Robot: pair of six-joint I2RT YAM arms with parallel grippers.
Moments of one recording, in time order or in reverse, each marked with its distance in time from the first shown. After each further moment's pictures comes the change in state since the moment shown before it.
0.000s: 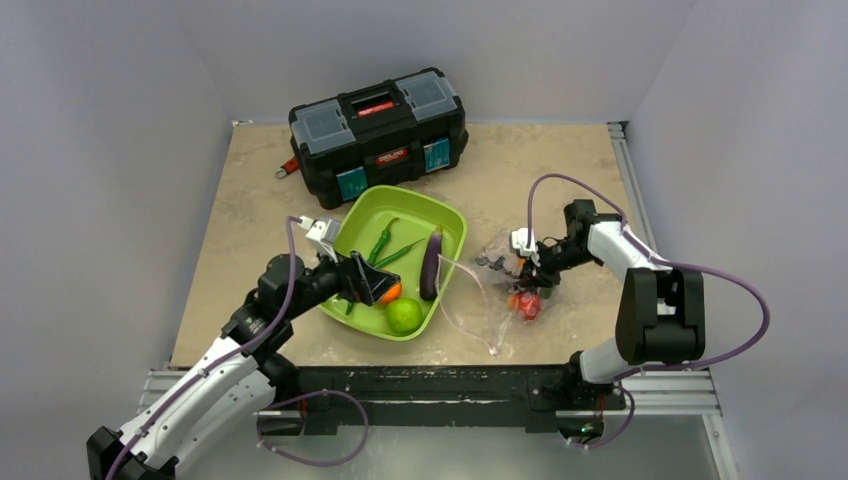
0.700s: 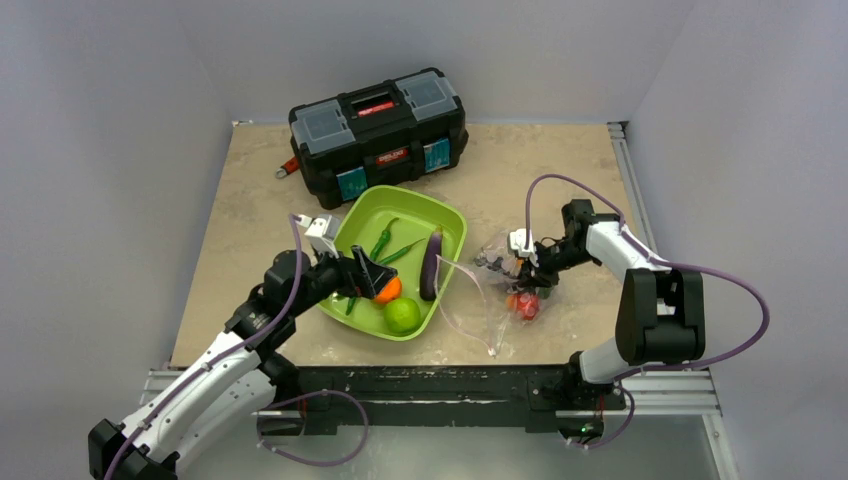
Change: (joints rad) left arm 0.000 0.043 0.014 -0.042 -0.108 0.000; right arm 0.016 -0.002 0.000 0.003 0.000 0.000
